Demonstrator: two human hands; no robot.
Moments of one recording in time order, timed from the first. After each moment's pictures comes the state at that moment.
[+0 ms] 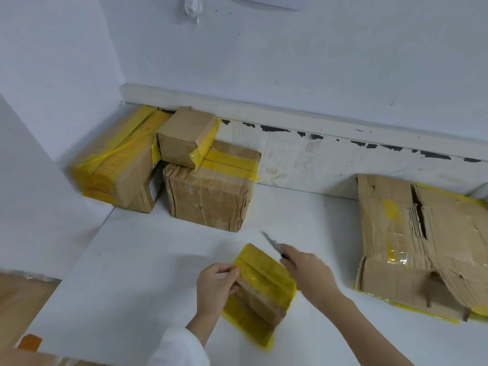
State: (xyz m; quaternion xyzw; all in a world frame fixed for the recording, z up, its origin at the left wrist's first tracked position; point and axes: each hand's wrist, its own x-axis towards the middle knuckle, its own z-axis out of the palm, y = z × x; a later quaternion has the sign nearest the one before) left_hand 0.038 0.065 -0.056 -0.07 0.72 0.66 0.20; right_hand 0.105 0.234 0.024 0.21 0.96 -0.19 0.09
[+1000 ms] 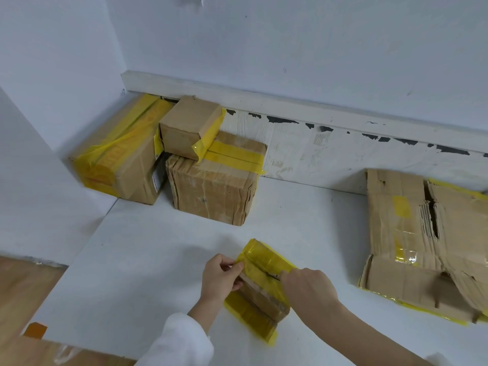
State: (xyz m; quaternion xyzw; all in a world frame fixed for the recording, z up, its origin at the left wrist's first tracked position) left_hand 0.029 0.070 -0.050 -0.10 0.73 0.62 0.26; right_hand 0.114 0.205 0.048 0.05 0.95 0.08 0.28
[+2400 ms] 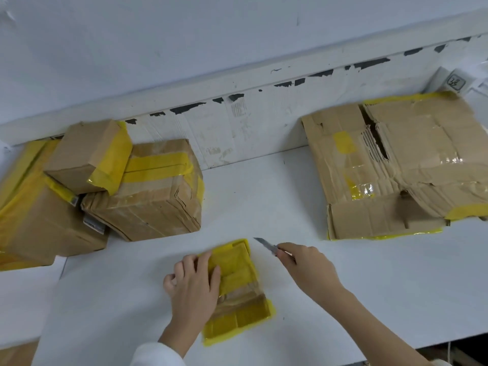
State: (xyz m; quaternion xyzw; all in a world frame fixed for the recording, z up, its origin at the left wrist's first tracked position) left_hand 0.046 0.092 -0.042 0.33 0.94 0.05 -0.09; right_hand 0.168 0.274 -0.014 0.33 0.88 -0.33 0.06
